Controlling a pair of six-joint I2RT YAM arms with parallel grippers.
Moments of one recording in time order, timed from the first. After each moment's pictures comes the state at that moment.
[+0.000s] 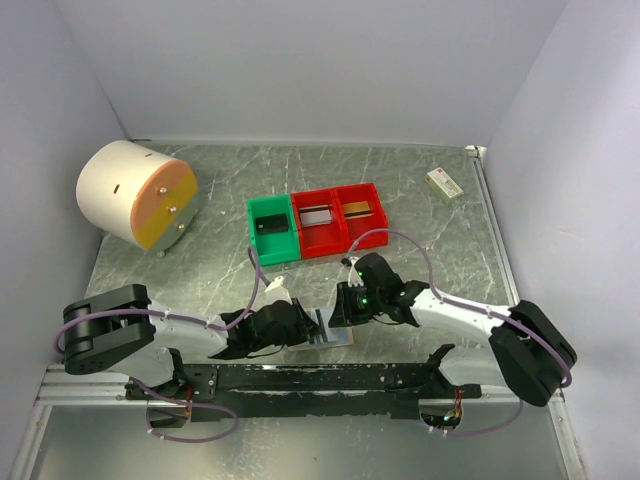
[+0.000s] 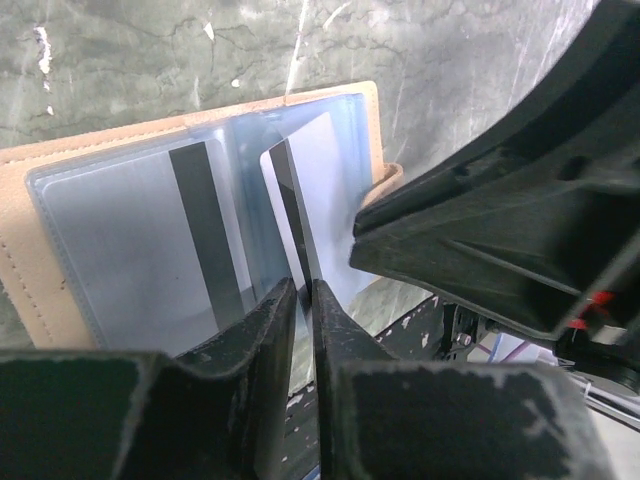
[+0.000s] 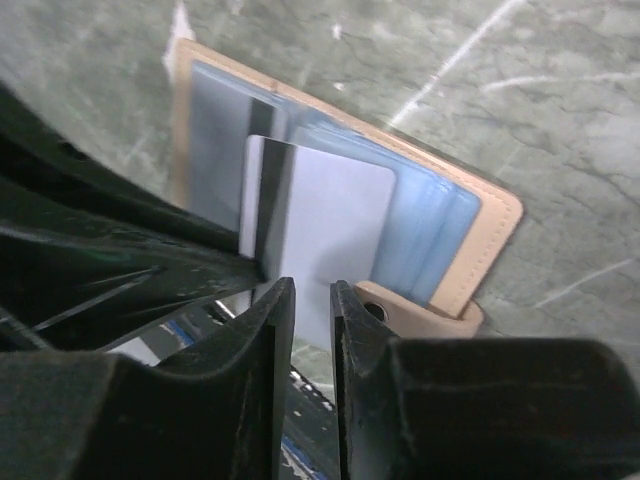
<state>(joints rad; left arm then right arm) -1.25 1.43 0.40 0.41 -0.27 -1.29 0.75 1.21 0.47 -0.13 -0.38 0.59</state>
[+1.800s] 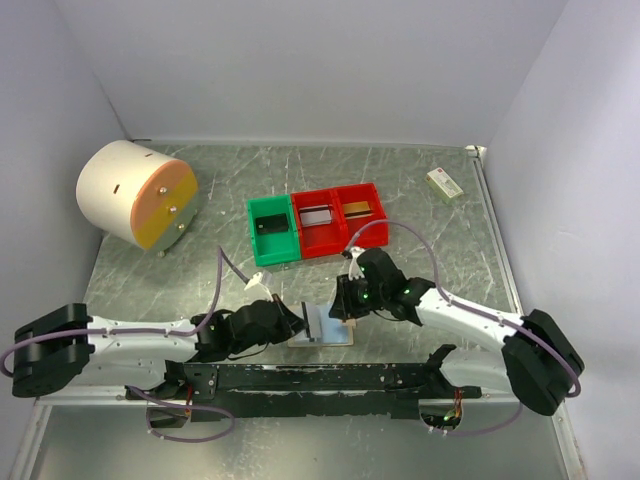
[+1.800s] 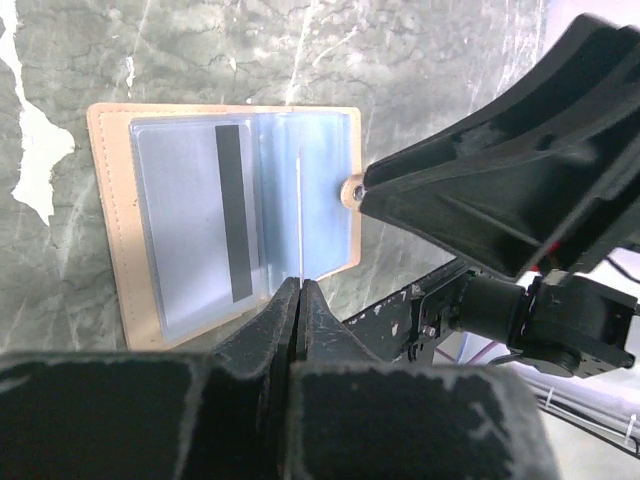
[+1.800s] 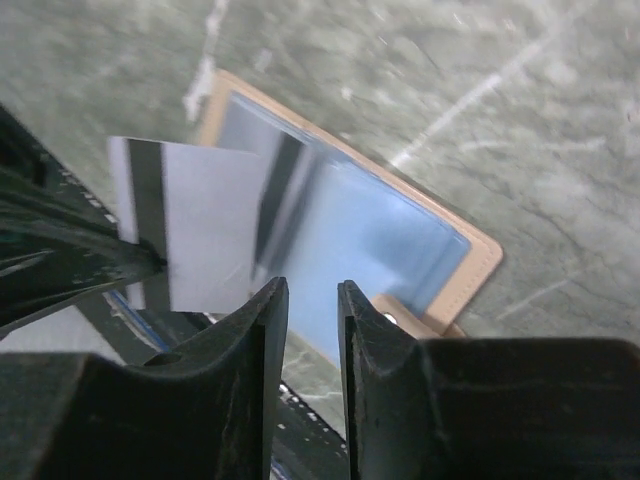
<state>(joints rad) -1.25 1.15 0.35 0.20 -0.35 -1.34 0.75 1.19 0.49 -0.17 -0.29 0.52</state>
